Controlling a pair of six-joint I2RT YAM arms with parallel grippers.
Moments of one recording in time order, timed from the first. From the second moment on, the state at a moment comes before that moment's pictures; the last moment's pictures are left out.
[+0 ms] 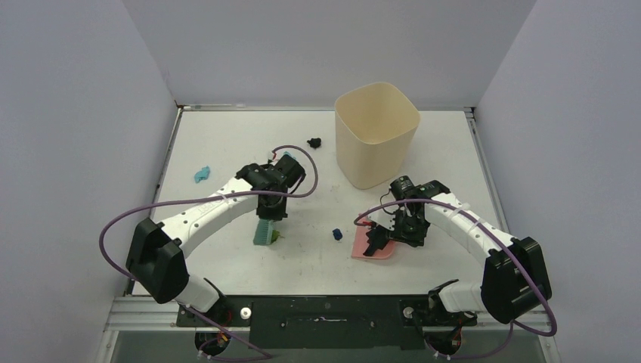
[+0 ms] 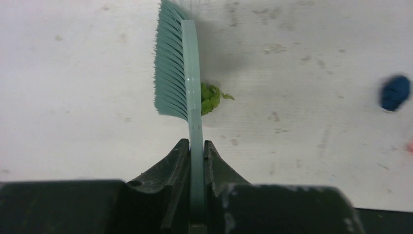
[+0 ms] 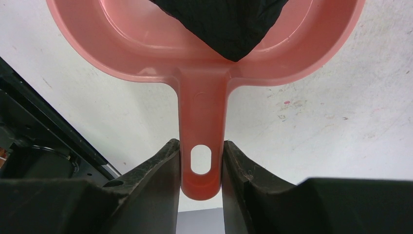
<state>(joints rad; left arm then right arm) -0.70 1.50 1.22 -1.08 -0.35 -0.61 0.44 1.32 0.88 -1.07 -0.02 -0.95</state>
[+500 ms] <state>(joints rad) -0.86 1.50 1.33 -0.82 -0.04 -0.67 0.46 1.45 0.93 -1.06 0.00 -0.90</state>
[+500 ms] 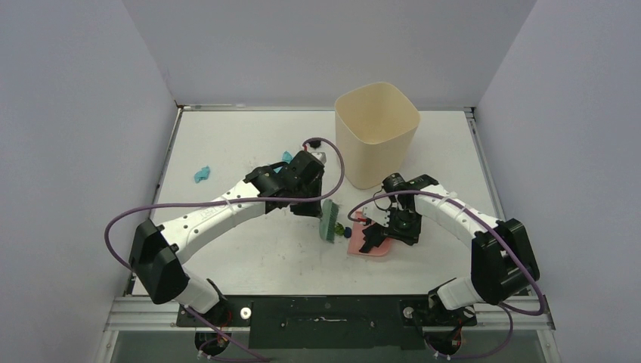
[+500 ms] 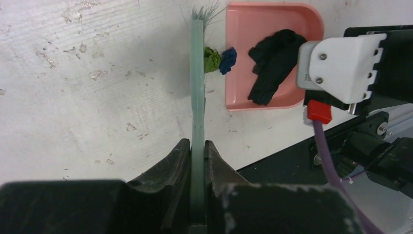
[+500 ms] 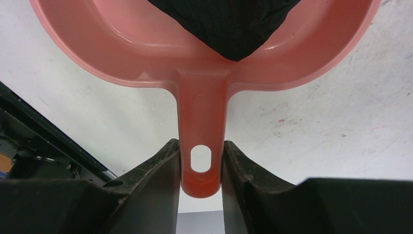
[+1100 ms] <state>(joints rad) -0.84 1.55 1.43 -0.94 -0.27 -0.66 0.52 1.49 0.93 -1.04 0.00 -0.84</state>
